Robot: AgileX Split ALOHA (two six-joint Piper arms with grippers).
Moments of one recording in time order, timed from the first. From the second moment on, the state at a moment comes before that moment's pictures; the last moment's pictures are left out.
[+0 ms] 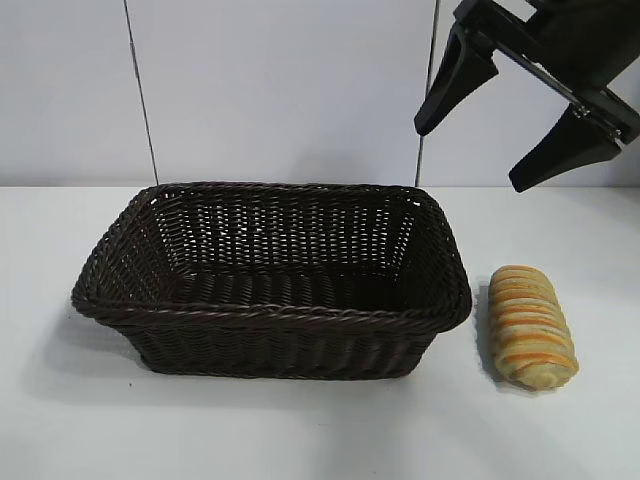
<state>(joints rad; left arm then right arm) 0.11 -0.02 -0.48 -0.08 1.14 0.06 0.11 1.66 -1.27 0.52 0.96 -0.26</state>
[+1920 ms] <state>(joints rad) 0.10 -0.02 -0.48 -0.08 1.13 0.06 0.12 1.82 -0.96 0.16 0.48 0.01</state>
